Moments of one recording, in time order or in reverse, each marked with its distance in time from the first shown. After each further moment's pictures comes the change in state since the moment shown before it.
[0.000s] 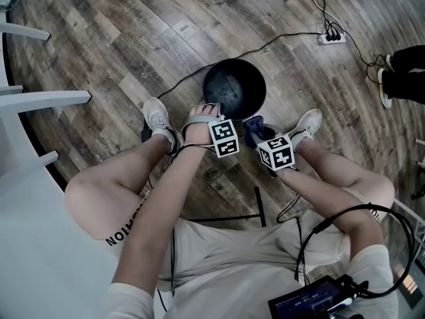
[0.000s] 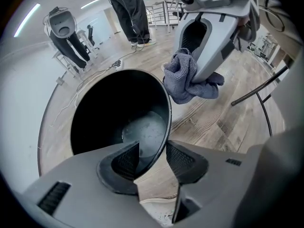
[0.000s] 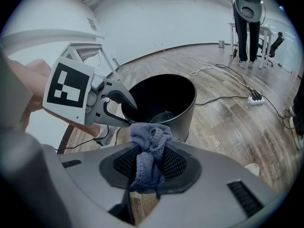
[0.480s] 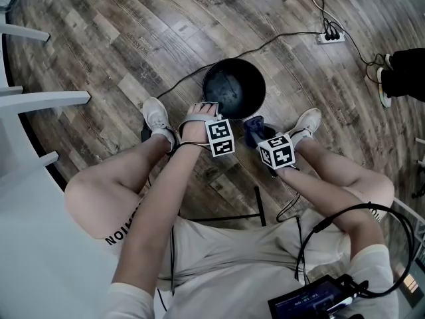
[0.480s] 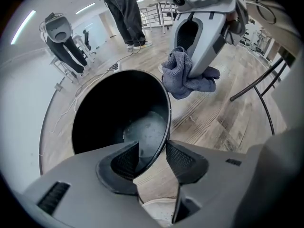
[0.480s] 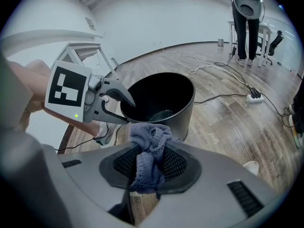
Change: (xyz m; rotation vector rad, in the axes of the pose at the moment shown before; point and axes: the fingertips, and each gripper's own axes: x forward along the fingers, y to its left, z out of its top) left arm 0.001 0.002 -0.003 0.057 -0.020 0.009; right arm -0.001 -0.005 -0.006 0.017 0.016 -0.002
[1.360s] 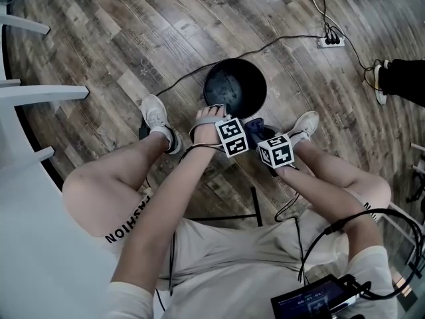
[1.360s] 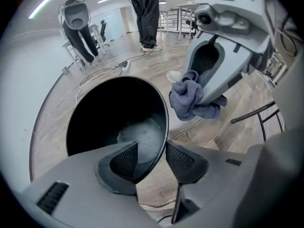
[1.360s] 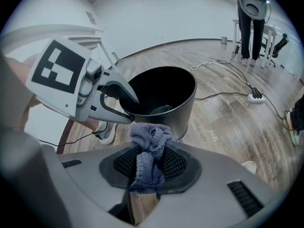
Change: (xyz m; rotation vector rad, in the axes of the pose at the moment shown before) left arm -0.002 -0.006 0.031 -0.211 -0.025 -0.046; right arm 0.005 -0.003 -0.009 -0.026 0.060 0.005
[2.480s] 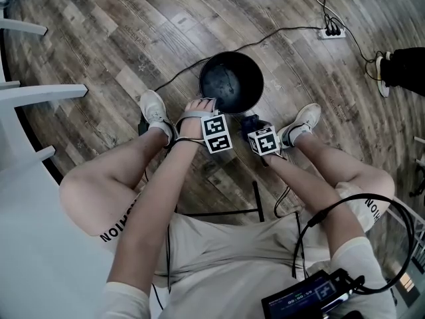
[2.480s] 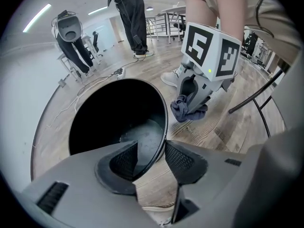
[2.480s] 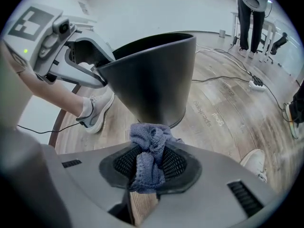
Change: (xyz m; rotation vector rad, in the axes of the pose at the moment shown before) left arm -0.009 0.003 -0.019 0.122 -0.065 0.004; right arm 0.067 -0.017 -0.058 0.026 0.096 -0.053
